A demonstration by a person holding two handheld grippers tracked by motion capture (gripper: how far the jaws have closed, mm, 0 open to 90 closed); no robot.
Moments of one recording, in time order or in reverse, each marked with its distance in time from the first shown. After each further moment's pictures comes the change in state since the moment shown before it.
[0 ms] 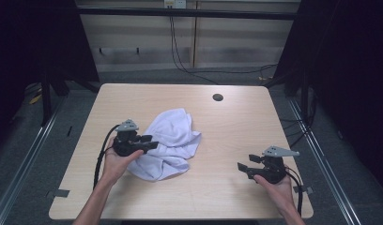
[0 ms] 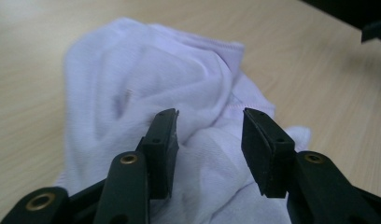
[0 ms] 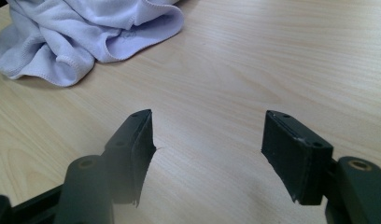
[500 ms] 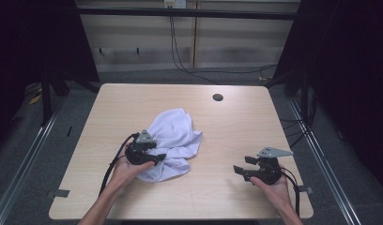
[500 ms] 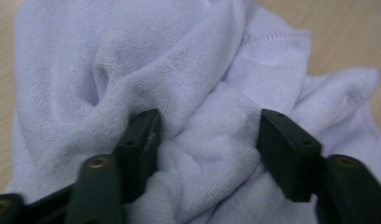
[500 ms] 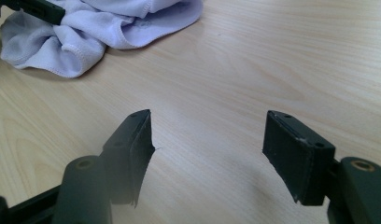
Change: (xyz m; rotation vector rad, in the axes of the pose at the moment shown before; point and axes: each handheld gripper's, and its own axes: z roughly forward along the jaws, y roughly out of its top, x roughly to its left) left arm -0.024 -0.018 0.025 0.077 0.067 0.132; right arm 0.008 0.000 0.008 0.038 0.034 -0.021
